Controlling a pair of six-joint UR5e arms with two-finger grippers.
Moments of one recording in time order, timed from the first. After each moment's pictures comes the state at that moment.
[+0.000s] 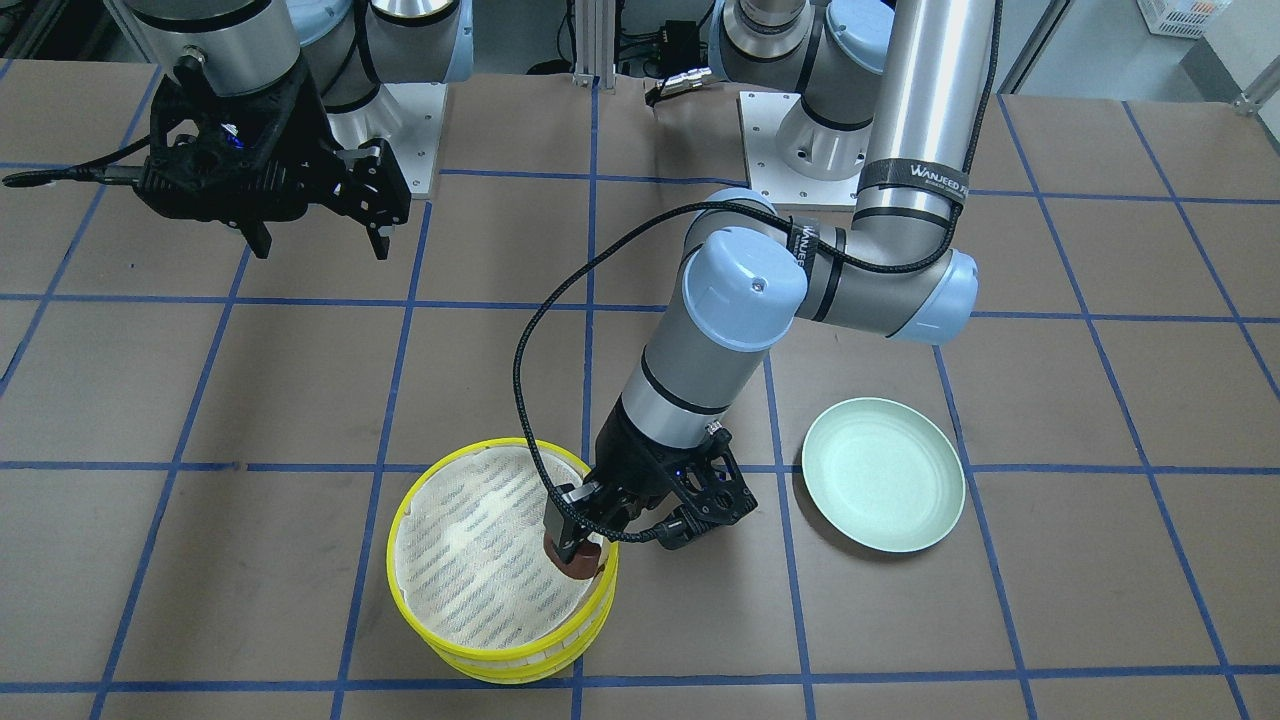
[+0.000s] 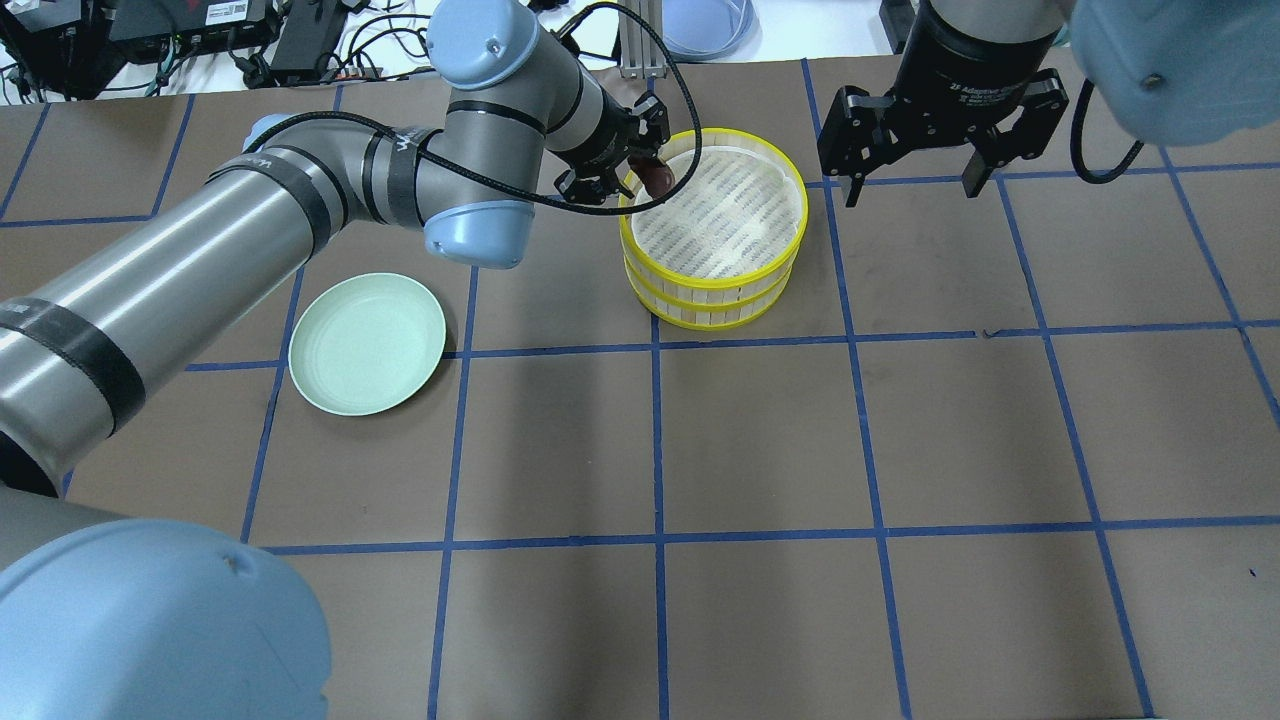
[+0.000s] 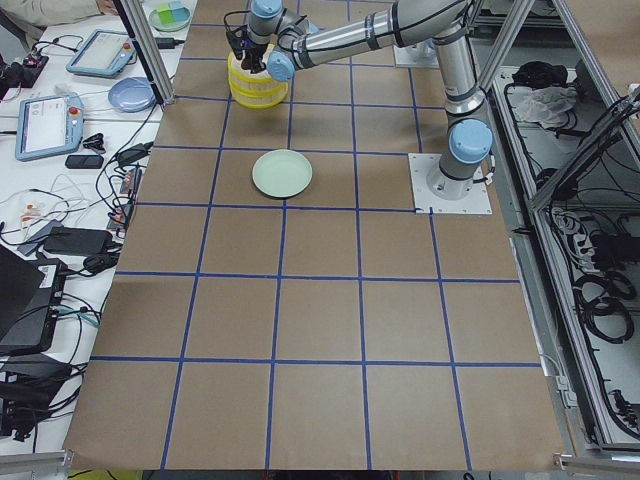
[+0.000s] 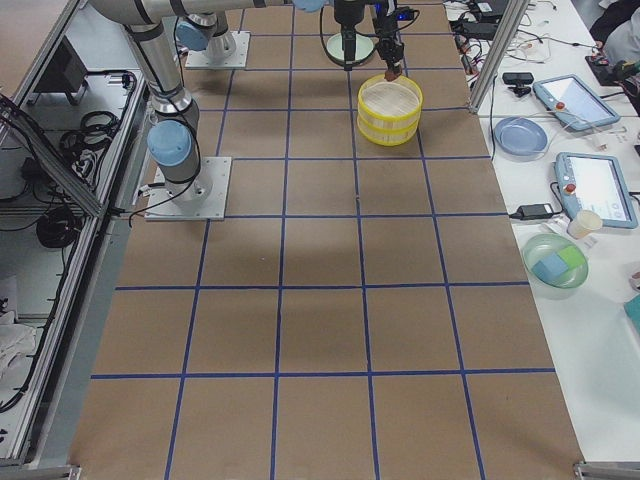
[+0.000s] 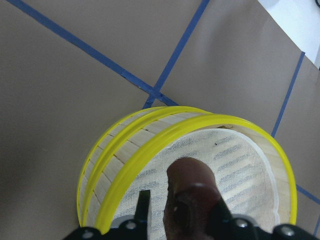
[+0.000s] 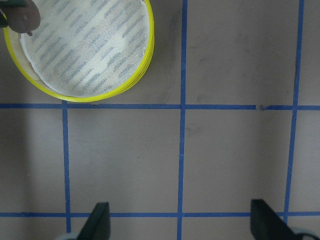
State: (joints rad) left arm -1.80 -2.08 -1.52 -0.71 1.31 -0.85; right arm 1.65 -1.53 1.48 -1.55 -1.59 0.06
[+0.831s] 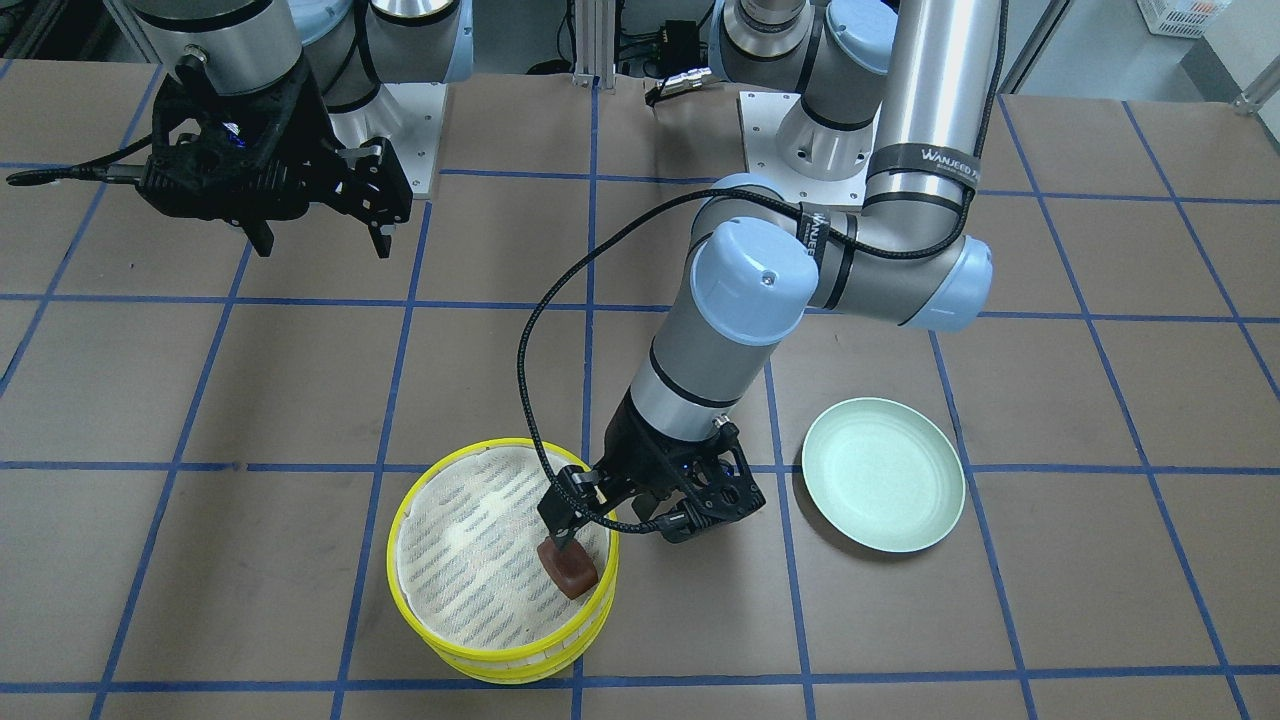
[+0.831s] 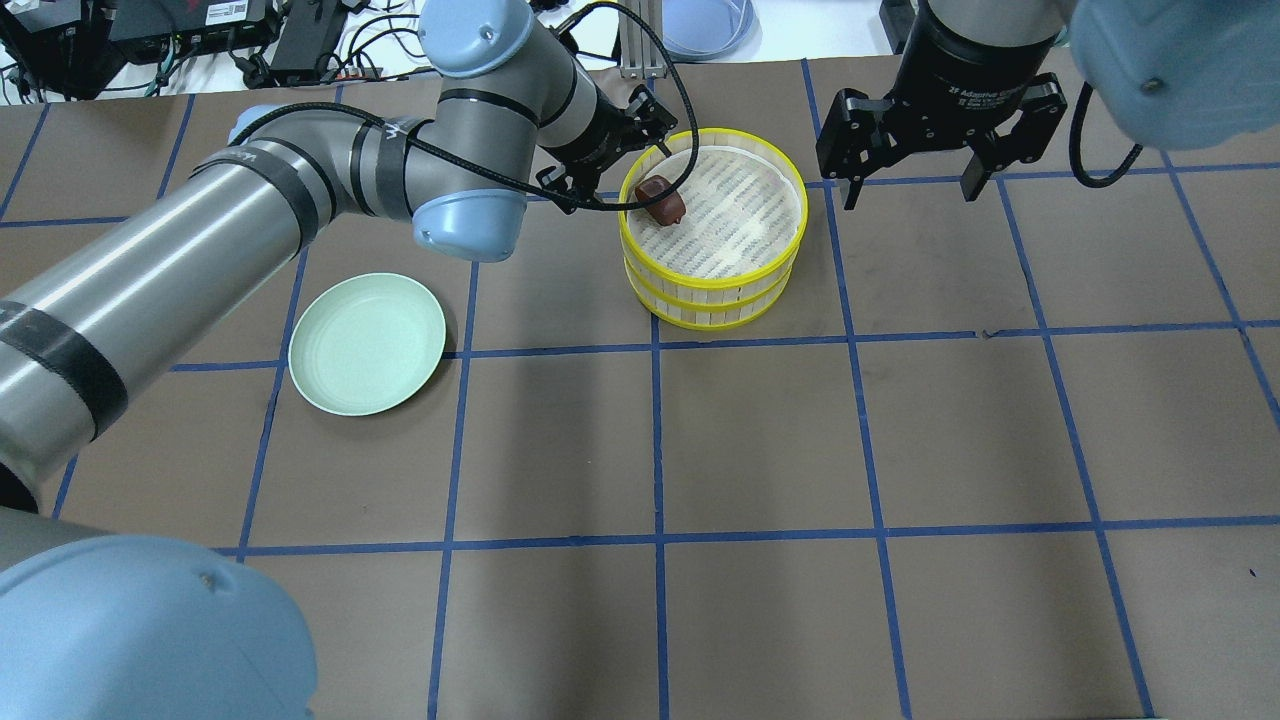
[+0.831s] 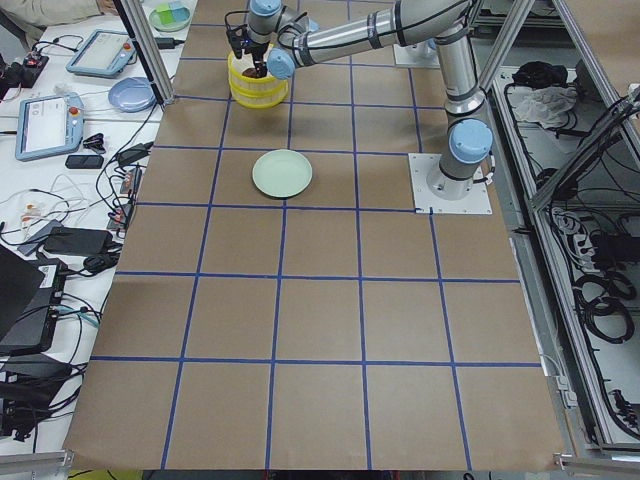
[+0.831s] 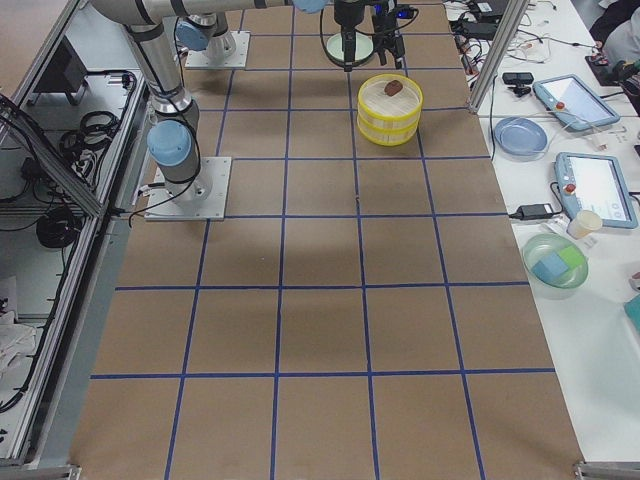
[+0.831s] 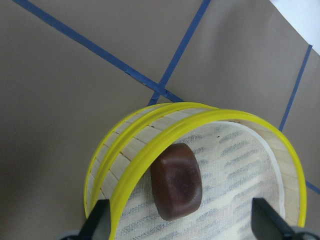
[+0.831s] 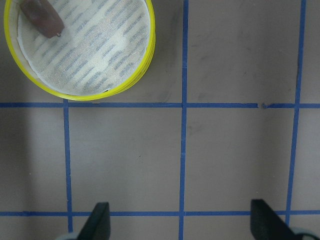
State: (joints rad) left arm -1.78 -2.04 -1.51 -0.81 1.32 -0.73; right arm 1.65 -1.54 1.48 -1.54 -1.59 0.06
